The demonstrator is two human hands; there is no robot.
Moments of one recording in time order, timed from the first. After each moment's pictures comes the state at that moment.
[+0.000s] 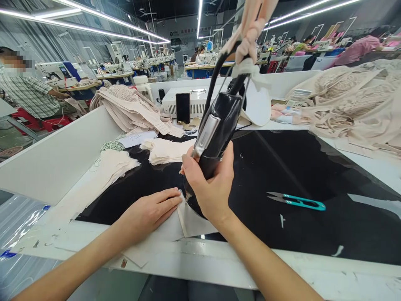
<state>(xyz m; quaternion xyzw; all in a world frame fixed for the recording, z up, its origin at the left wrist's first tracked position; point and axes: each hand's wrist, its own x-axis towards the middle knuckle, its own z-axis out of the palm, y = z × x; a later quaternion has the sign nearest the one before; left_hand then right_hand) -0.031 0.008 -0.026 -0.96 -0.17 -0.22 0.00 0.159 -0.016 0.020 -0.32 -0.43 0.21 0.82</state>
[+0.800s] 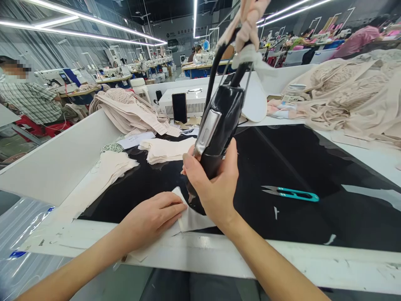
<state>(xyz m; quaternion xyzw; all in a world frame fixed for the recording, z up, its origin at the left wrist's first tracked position) -0.023 -0.007 -0.022 -0.97 -0.13 -0.20 -0.04 0.168 -0.032 0.024 -0.34 -0.42 0.22 0.82</state>
